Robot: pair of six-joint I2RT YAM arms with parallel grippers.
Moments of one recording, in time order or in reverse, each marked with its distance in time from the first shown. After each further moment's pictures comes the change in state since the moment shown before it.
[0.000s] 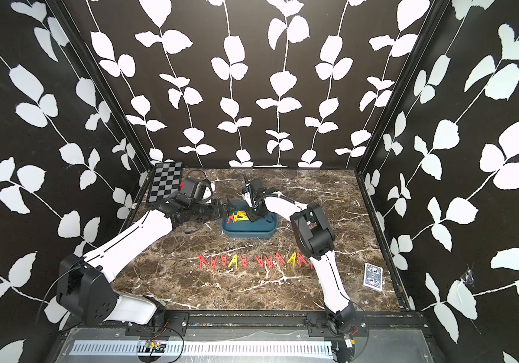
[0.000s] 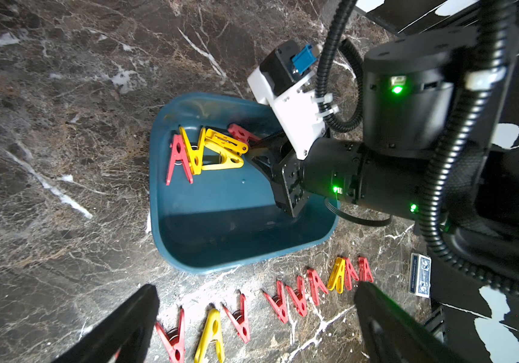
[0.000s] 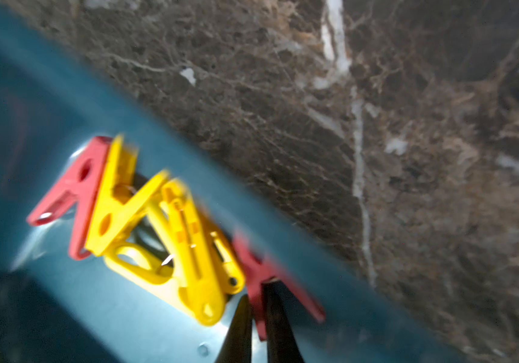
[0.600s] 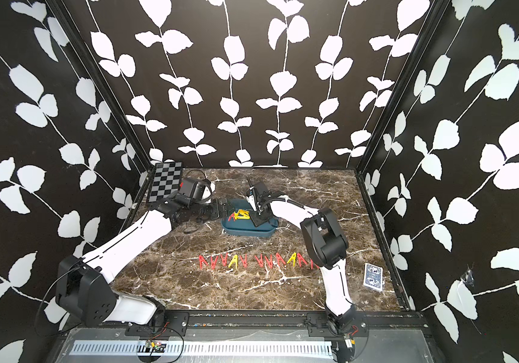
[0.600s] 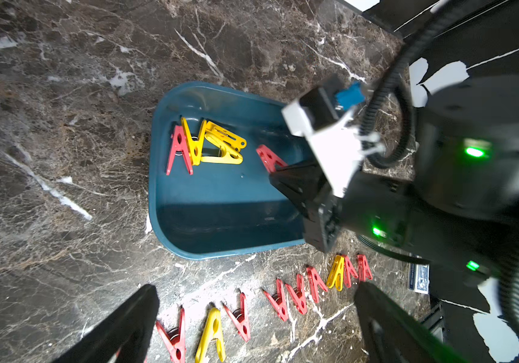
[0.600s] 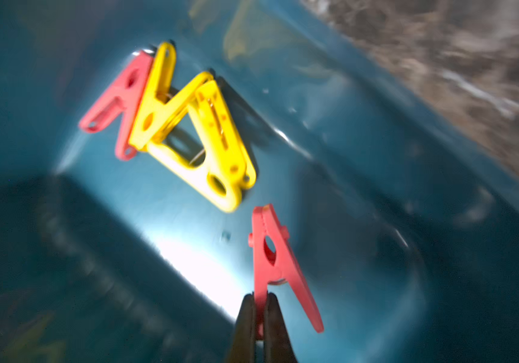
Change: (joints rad) left arm 0.000 -0.007 -0.002 0.000 0.014 0.016; right arm 0.012 -0.248 -0.240 0.005 0.047 0.042
